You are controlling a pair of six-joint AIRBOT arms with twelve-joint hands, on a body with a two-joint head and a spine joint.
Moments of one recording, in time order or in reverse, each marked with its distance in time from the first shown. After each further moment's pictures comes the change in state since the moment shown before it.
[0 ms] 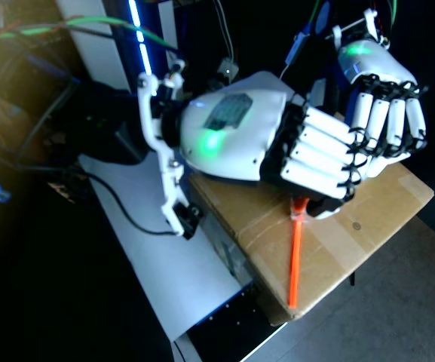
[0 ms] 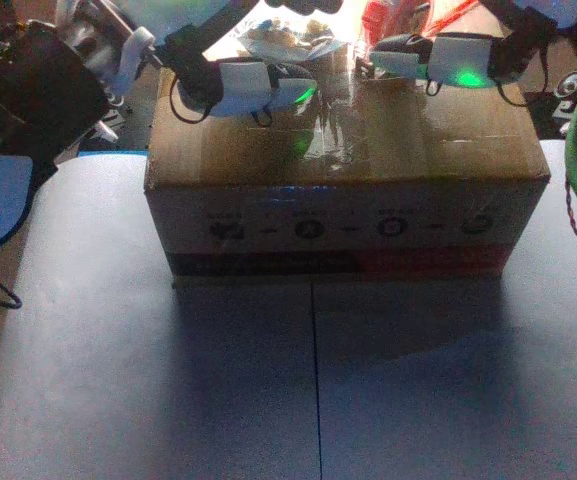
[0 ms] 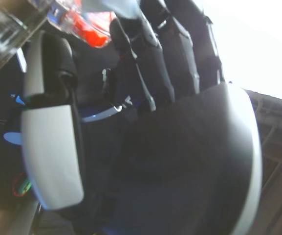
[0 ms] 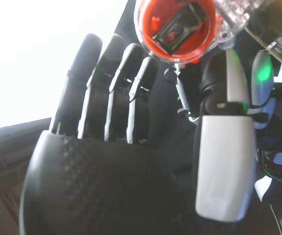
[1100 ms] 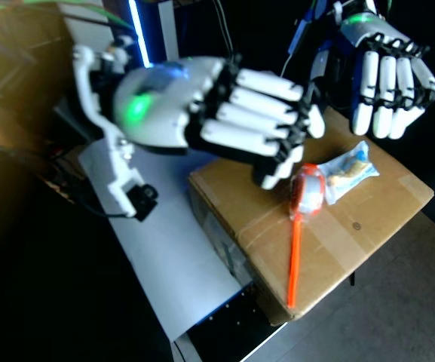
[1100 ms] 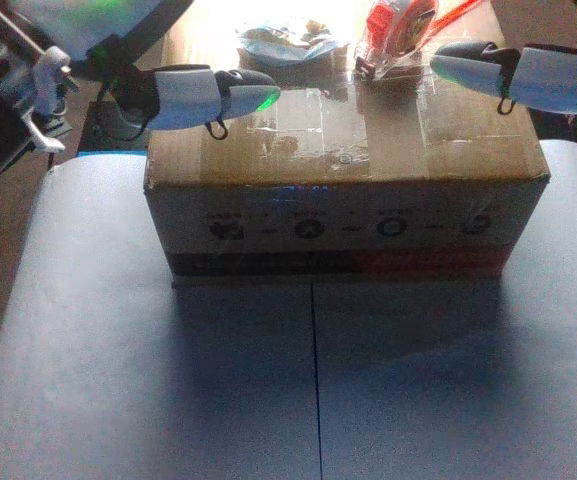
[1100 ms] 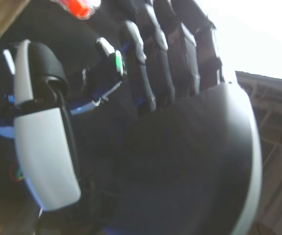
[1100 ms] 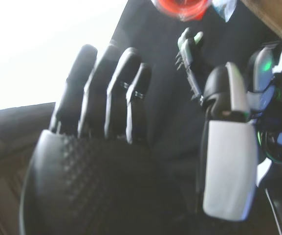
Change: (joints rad) left arm 0.065 0.150 -0.146 0.003 0.147 -0.001; right arm -0.100 0.209 -0.206 0.000 -0.165 0.000
